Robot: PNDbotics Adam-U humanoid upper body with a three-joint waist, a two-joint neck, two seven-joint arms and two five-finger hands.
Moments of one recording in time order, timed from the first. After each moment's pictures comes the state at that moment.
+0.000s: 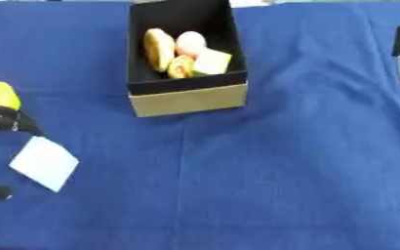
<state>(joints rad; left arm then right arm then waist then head) -0.37 1.15 -0.38 -1.99 -0.39 0.00 -0.49 -0.20 -0.81 -0.06 -1.99 0.16 -0.25 -0.26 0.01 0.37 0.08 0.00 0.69</state>
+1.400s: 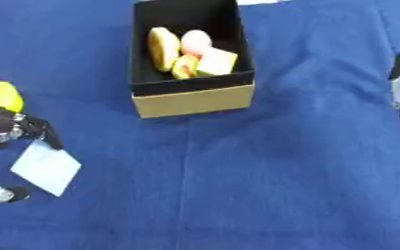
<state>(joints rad) -0.48 1.08 -0.43 -1.99 -0.41 0.11 -0.71 -0.18 -0.72 -0.04 -1.99 0.18 -0.20 -0.28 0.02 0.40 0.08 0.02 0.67</state>
